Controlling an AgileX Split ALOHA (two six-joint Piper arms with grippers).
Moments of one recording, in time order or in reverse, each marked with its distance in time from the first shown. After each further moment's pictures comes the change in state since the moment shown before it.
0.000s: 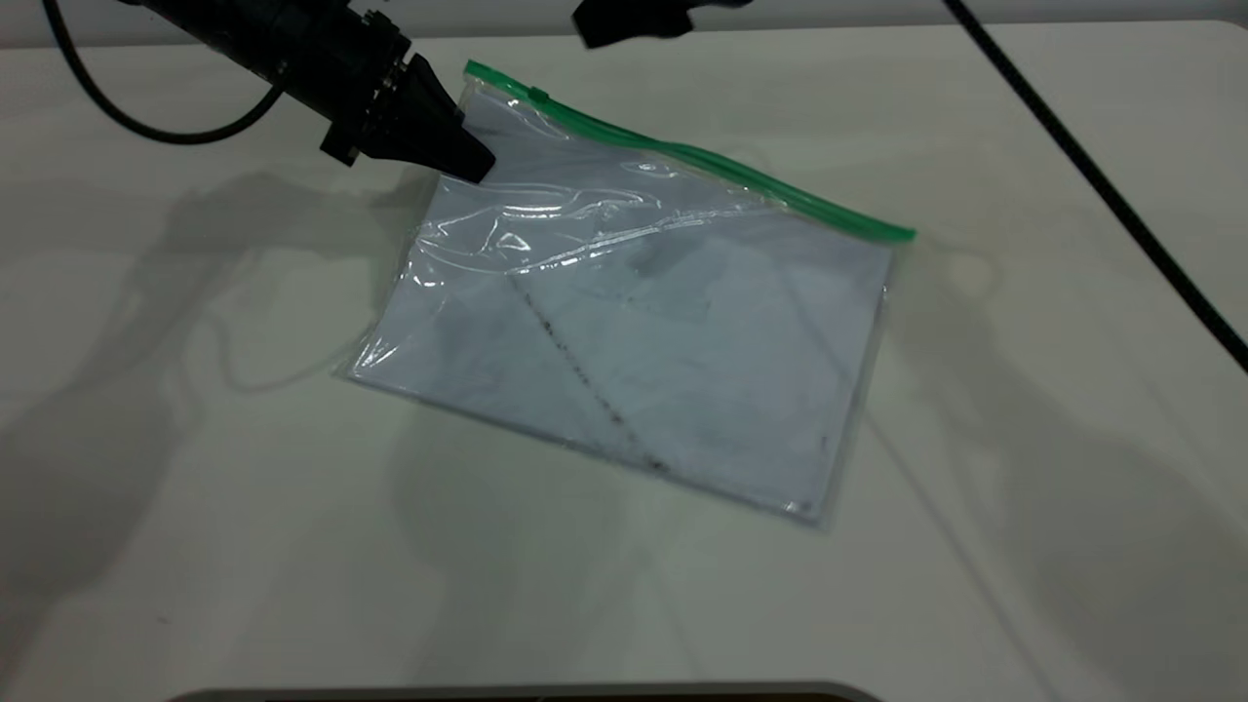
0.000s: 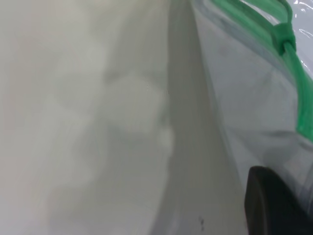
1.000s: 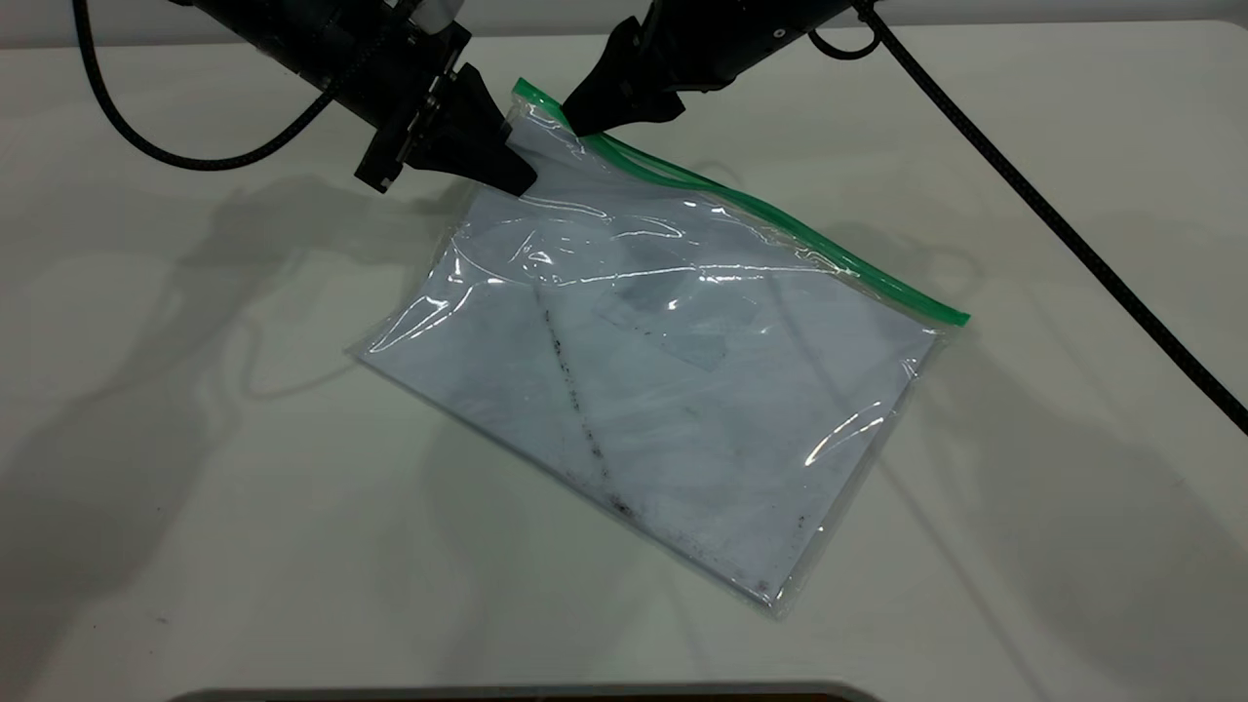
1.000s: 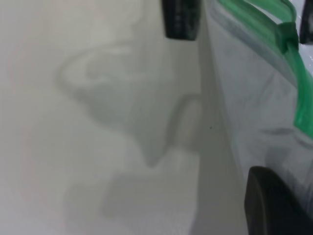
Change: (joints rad) left arm -0.064 0.000 0.000 0.010 -0.028 0.179; right arm 0.013 0.071 -0.014 -0.053 0.080 -0.037
